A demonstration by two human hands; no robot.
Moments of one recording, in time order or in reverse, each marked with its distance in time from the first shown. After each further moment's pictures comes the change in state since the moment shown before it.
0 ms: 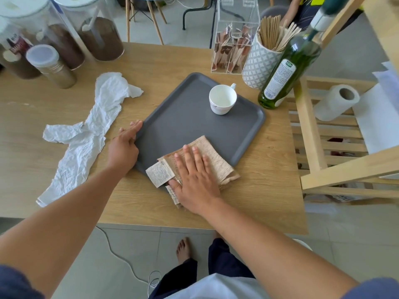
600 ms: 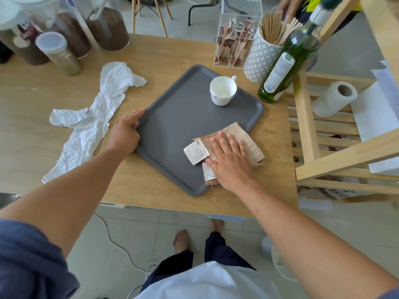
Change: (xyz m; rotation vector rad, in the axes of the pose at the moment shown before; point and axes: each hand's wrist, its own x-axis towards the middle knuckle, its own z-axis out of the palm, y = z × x) left_hand -0.001 0.007 -0.009 0.050 -0.027 -0.007; right_hand -0.017 0.084 -0.018 -0.078 0.035 0.100
